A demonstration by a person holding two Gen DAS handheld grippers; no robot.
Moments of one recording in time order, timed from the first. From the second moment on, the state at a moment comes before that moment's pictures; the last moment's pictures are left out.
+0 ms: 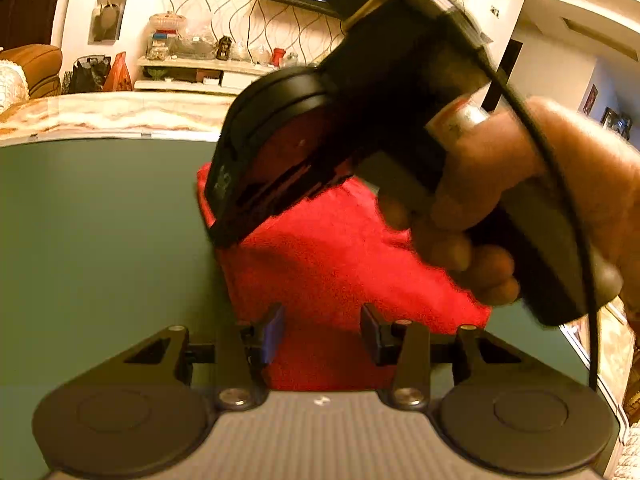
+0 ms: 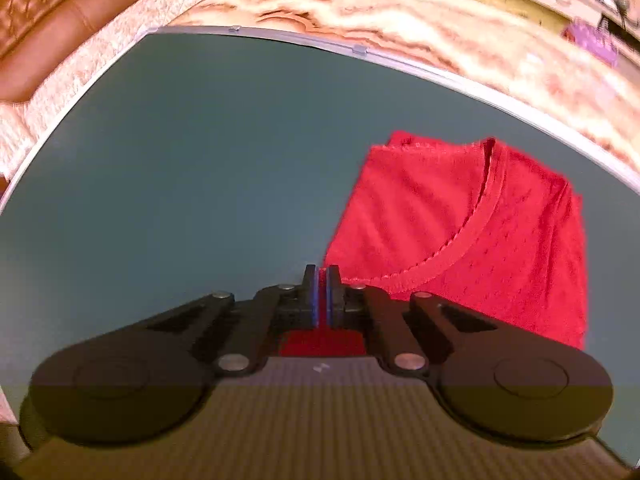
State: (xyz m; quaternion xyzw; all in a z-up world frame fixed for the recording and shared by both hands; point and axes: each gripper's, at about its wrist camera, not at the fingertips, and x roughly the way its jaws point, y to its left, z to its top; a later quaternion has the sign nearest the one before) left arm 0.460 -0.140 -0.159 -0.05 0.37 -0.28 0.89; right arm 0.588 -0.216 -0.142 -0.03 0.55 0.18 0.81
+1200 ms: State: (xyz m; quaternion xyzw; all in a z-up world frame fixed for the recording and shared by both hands) left arm 0.510 -0.144 -0.163 -0.06 0.39 -0.26 0.88; right arm 0.658 -0.356 -0.158 0.18 0.48 0.14 0.85
